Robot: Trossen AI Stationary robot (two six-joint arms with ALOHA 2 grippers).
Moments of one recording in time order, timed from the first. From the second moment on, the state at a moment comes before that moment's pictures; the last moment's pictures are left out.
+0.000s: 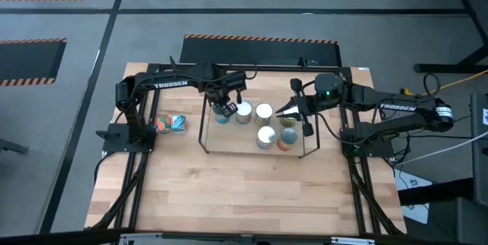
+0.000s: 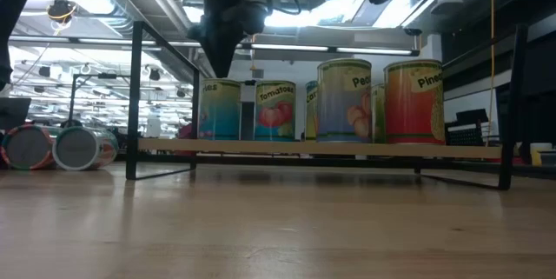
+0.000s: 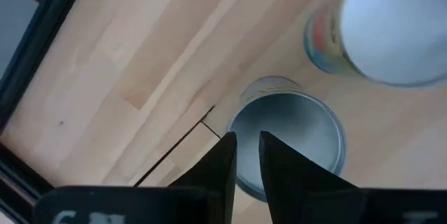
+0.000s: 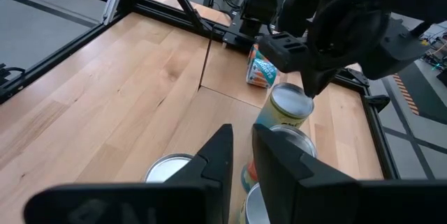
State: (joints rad) left arm 0.25 1.80 1.70 -1.31 -0.20 -0.44; right arm -0.18 1.07 0.91 -0.26 -0.32 -0.40
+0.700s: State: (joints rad) left arm 0.27 1.77 2.12 -1.57 -0.13 -0.19; right arm -0.18 1.07 0.91 -0.26 -0.32 -0.39
